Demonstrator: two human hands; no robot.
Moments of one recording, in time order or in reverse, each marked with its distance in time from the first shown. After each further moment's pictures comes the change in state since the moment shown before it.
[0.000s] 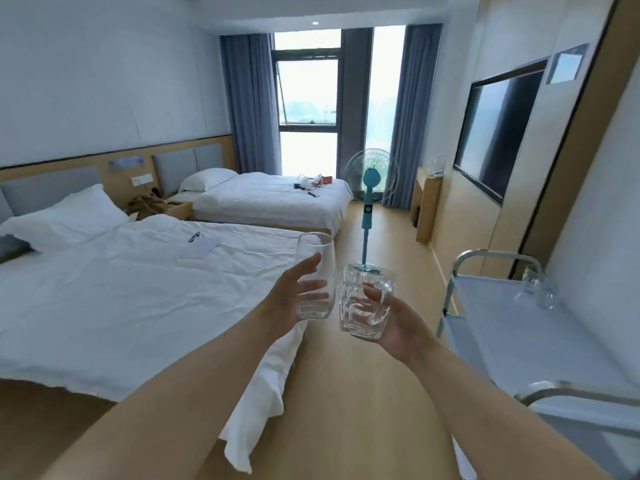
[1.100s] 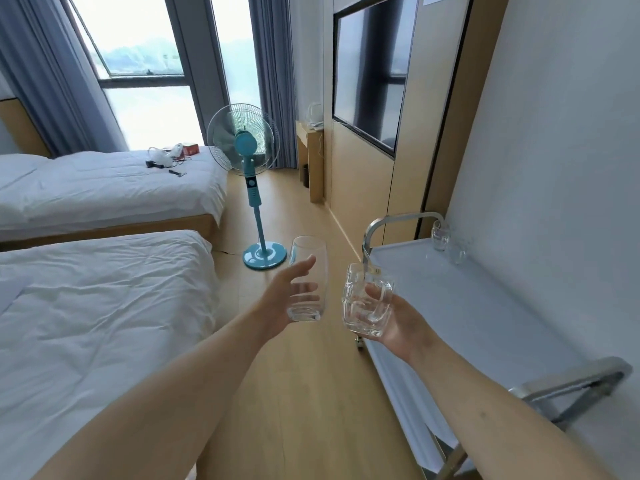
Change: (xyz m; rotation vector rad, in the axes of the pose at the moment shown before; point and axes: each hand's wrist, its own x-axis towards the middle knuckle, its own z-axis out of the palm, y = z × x) left_hand 0.386 -0.051 0.144 0.116 -0.380 -0.270; right_hand 0.159 -0.078 -0.248 0.134 0.544 -0.133
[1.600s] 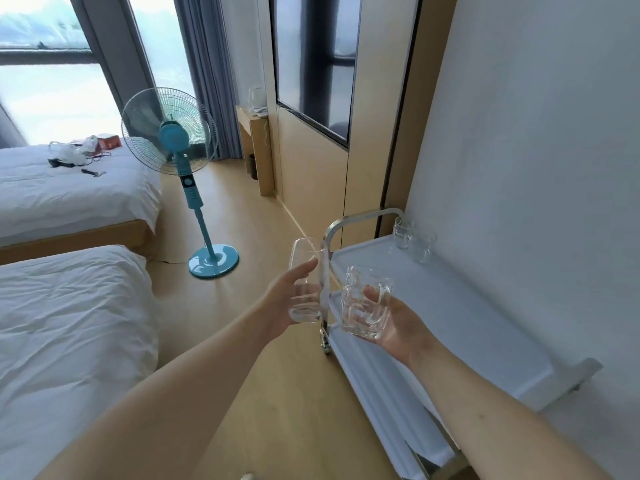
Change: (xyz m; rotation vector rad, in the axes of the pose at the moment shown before) left_hand 0.164 0.015 0.047 0.131 -0.207 -0.131; right_hand 0.098 -0.042 -0.077 0.006 0.149 -0.044
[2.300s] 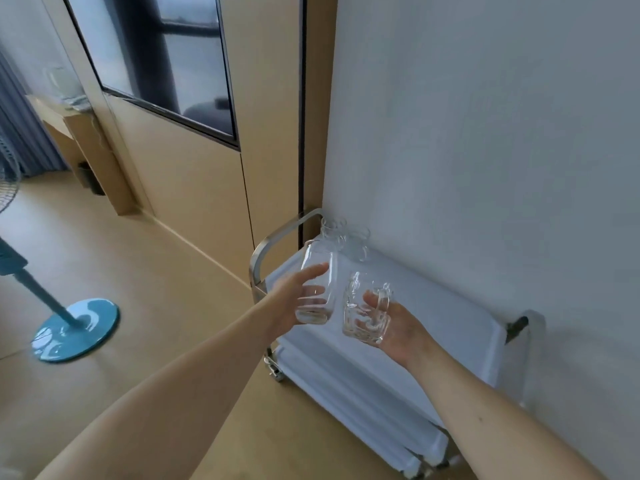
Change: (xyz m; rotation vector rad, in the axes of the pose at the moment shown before) left_hand 0.222 0.074 0.024 0.236 -0.353 -0.197; right_hand 0.114 -0.028 -0.031 0.223 0.575 -0.119
